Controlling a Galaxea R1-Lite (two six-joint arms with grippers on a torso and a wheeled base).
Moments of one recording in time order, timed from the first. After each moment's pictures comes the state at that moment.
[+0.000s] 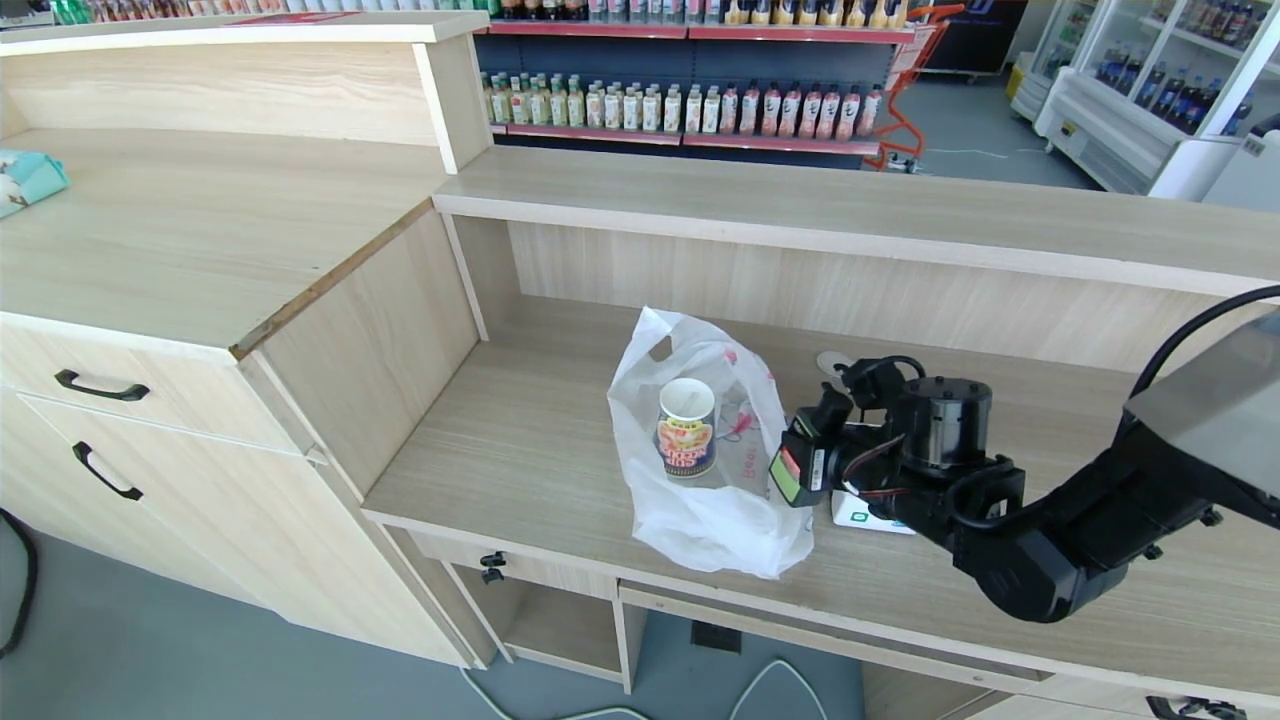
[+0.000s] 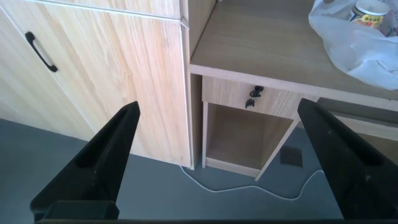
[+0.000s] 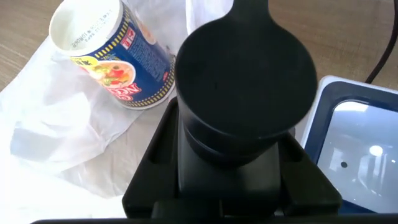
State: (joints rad) left arm 0.00 0.00 0.00 0.00 0.01 0.00; right arm 0.40 2.09 -0.78 -1.06 -0.05 0.13
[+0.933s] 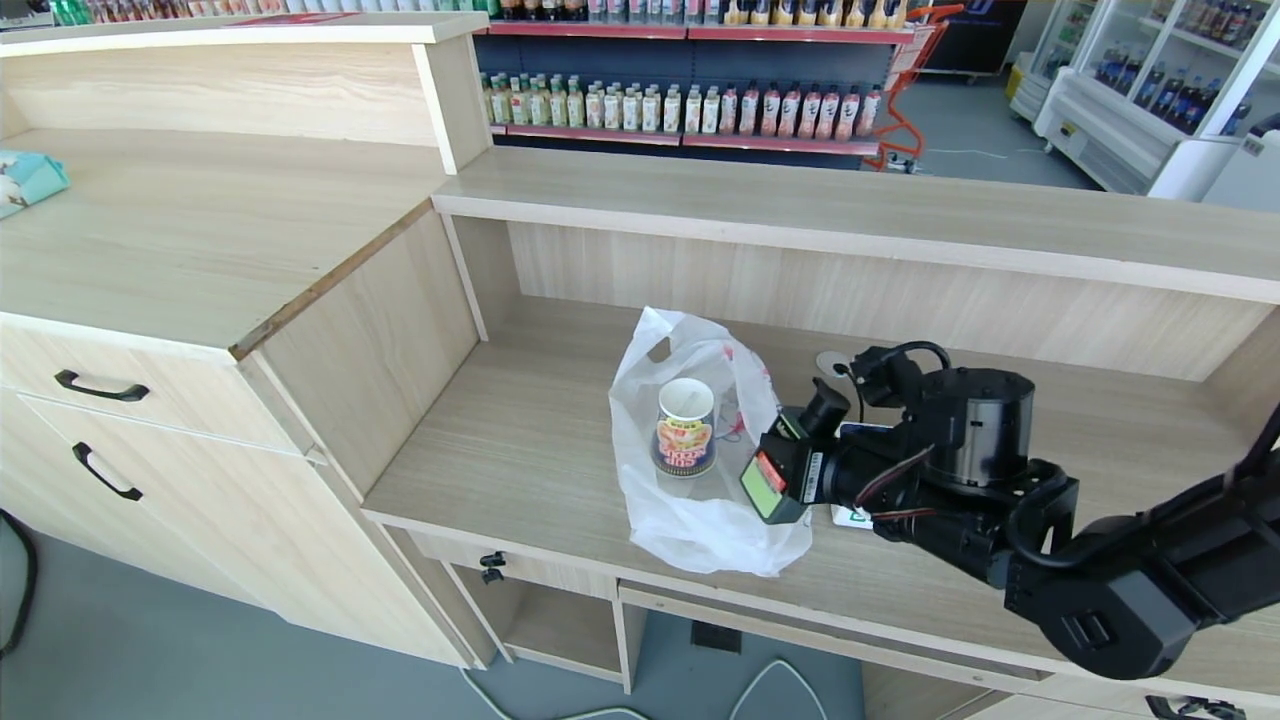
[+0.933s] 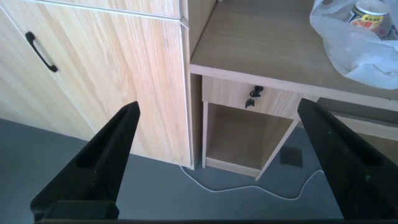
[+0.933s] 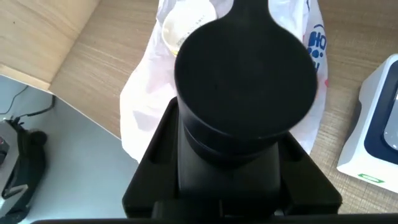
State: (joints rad) left arm 0.00 0.00 0.00 0.00 0.01 0.00; right arm 0.55 1.89 -0.68 -0.97 -0.07 0.28
